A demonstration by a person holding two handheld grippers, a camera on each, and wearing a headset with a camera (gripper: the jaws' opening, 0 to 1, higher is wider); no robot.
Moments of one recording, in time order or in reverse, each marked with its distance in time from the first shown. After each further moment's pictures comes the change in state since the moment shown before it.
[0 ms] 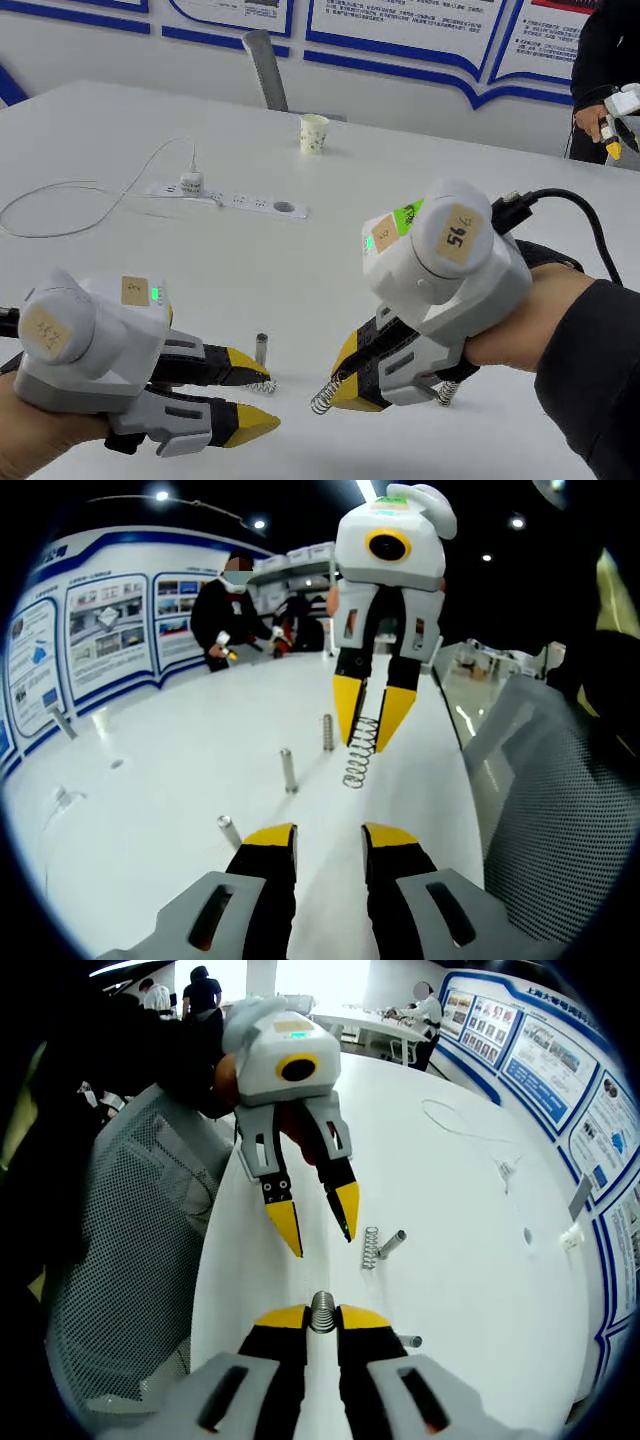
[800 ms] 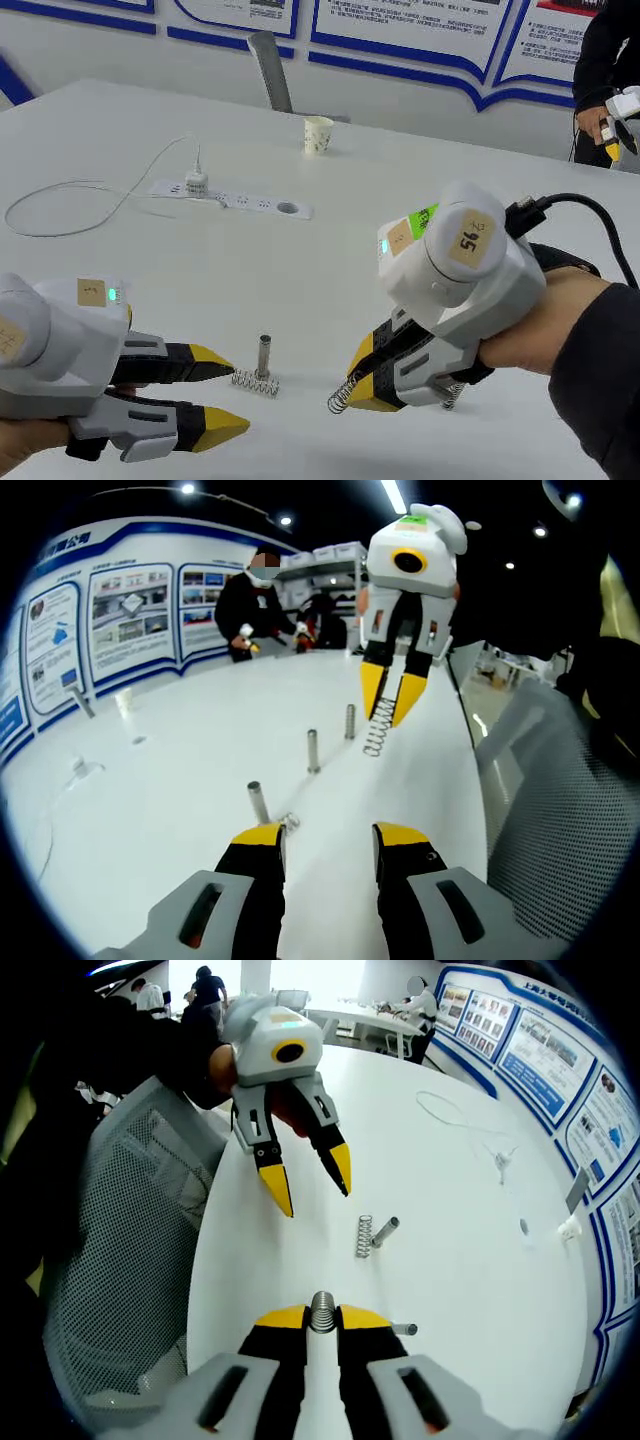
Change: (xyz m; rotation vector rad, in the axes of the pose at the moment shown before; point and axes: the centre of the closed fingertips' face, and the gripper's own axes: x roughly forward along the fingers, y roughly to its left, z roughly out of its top) left arm -0.023 0.011 -0.015 -0.070 0.006 0.080; right arm -0.003 -0.005 -0.010 0.014 0.025 -0.014
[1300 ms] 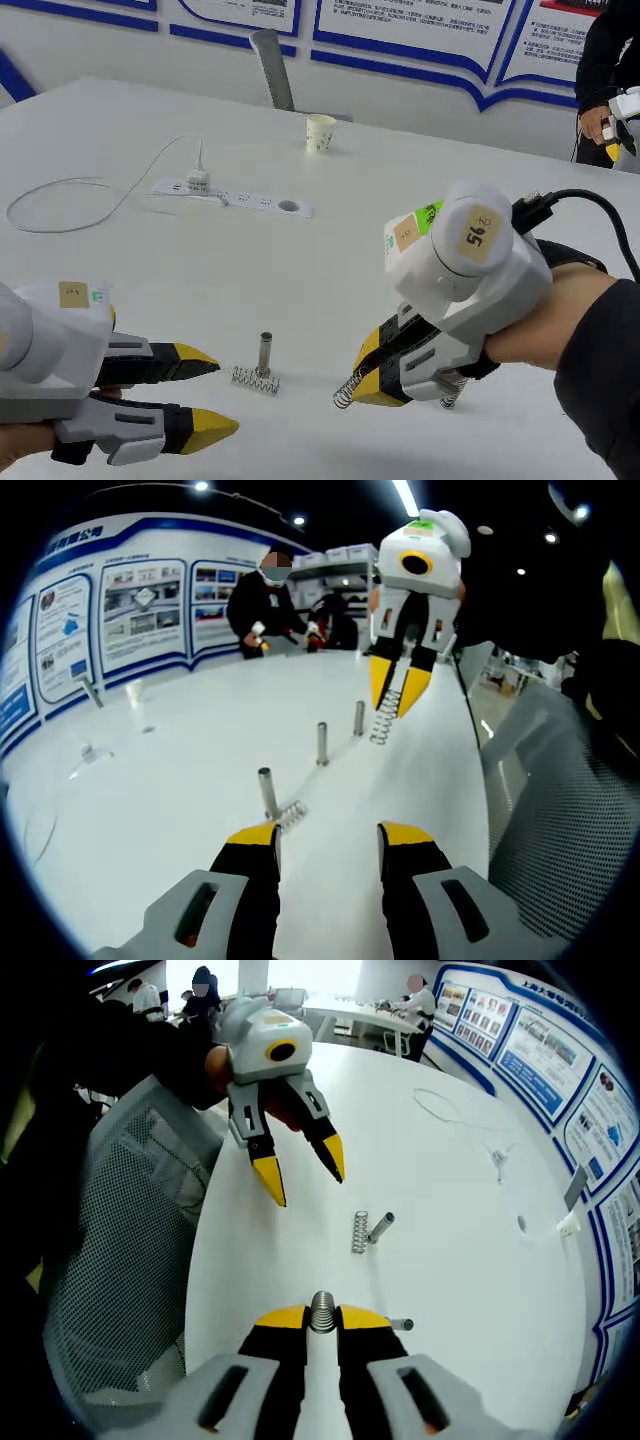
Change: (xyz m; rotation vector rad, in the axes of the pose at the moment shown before) left arm -0.007 0.005 -0.008 -0.038 -0.004 0.037; right arm -0.002 -0.004 -0.004 0.006 0.009 -0.006
